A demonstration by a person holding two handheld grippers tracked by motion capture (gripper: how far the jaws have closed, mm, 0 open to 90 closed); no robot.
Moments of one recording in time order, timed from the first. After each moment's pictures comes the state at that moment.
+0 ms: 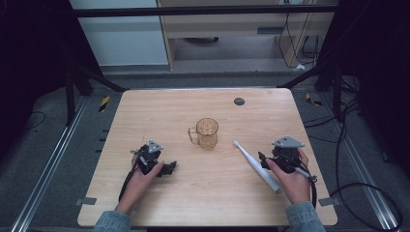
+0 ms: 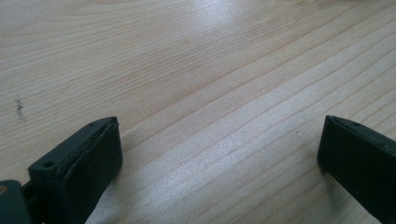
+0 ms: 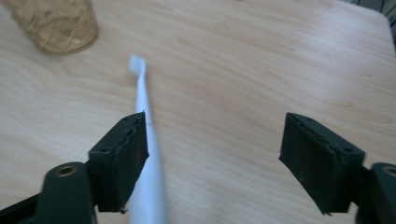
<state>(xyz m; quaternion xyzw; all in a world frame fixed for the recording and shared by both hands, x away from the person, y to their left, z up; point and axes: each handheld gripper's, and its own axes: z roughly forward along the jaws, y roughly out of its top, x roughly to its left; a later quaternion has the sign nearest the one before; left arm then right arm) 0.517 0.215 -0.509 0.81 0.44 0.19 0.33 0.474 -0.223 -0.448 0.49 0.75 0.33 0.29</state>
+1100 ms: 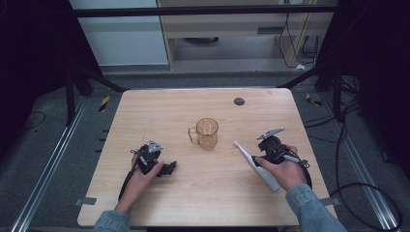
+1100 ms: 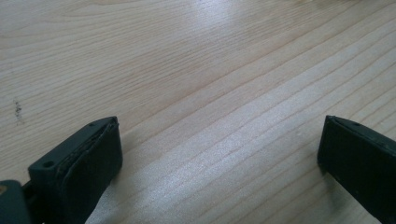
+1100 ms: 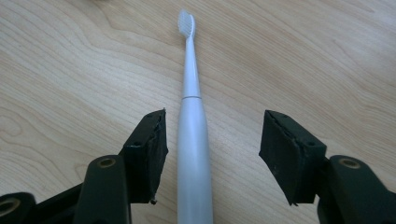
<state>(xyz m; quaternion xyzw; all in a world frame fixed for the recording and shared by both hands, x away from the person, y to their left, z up) 0.517 0.216 -0.508 0.81 0.43 0.19 0.33 0.495 -0.192 -0.426 0.47 0.83 0.23 0.18</state>
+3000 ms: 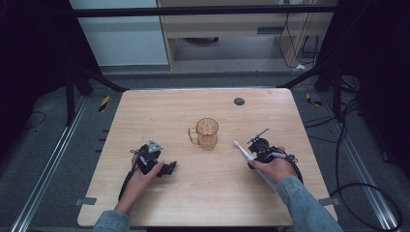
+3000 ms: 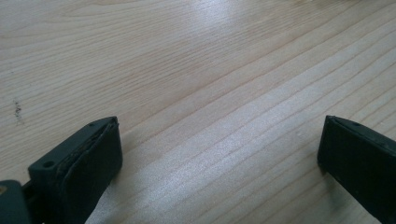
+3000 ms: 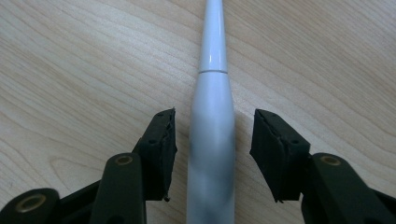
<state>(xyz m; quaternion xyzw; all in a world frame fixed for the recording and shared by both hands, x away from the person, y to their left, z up) 0.517 0.216 -0.508 0.81 0.43 0.19 0.33 0.520 -0.175 -0.463 0.47 0.86 0.15 0.10</state>
